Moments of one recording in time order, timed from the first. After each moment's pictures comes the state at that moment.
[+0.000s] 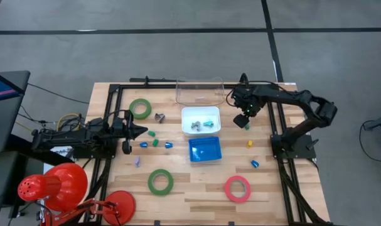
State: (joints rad) left arm 0.08 0.08 0.01 0.17 -0.05 -0.03; right arm -0.62 1.52 0.90 -0.96 0.05 0.15
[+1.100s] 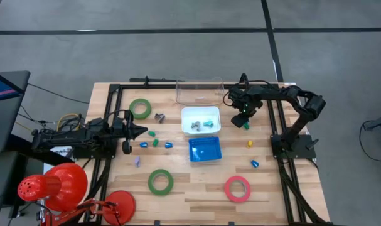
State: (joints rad) left arm 0.08 0.08 0.01 0.17 -0.05 -0.03; right arm -0.66 1.67 0.90 -0.88 0.05 0.13
